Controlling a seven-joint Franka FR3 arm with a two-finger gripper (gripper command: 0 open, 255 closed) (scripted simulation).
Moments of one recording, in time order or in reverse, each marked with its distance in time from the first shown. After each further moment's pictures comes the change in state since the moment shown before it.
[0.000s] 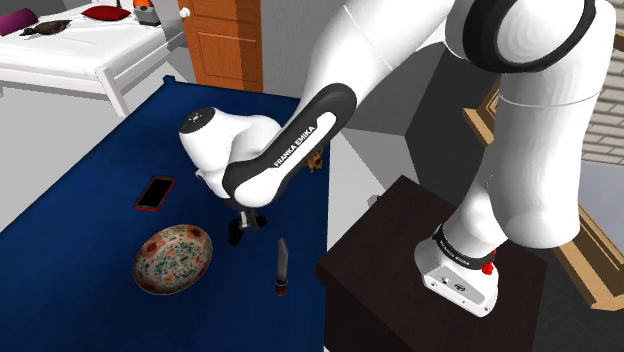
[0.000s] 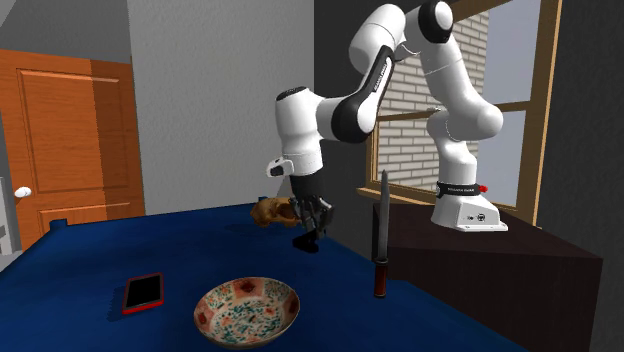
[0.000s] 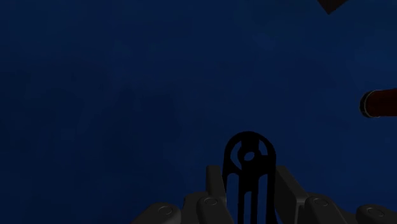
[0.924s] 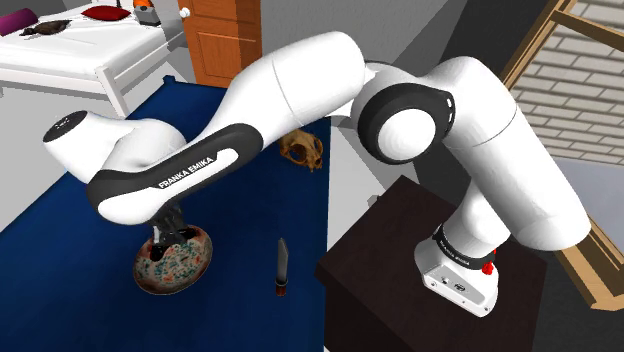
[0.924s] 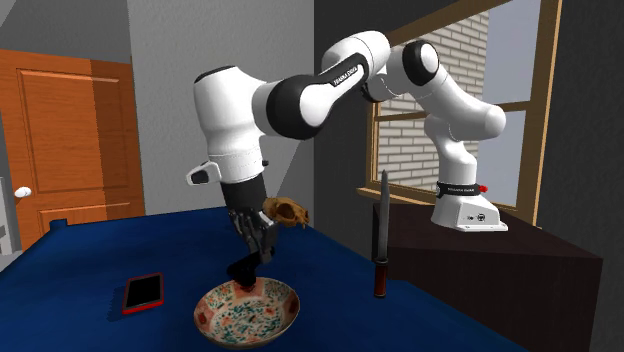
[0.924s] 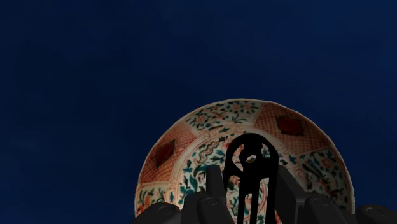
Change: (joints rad) arm 0.184 0.497 -0.009 0.893 -0.012 -0.403 0.040
